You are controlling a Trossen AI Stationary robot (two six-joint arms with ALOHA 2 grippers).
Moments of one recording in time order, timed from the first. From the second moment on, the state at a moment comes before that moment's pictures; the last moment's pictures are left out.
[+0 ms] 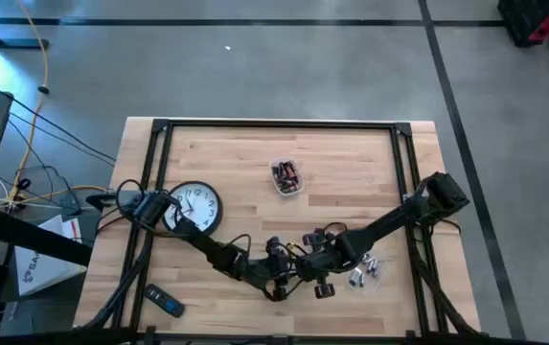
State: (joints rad) left arm -0.48 2.19 1.12 0.62 -0.57 -0.30; right arm 0.47 1.87 1.20 -0.50 0.05 0.25
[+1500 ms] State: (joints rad) left arm -0.54 2.14 1.12 0.57 -0.71 -0.20; right arm 0.47 1.87 1.20 -0.50 0.05 0.26
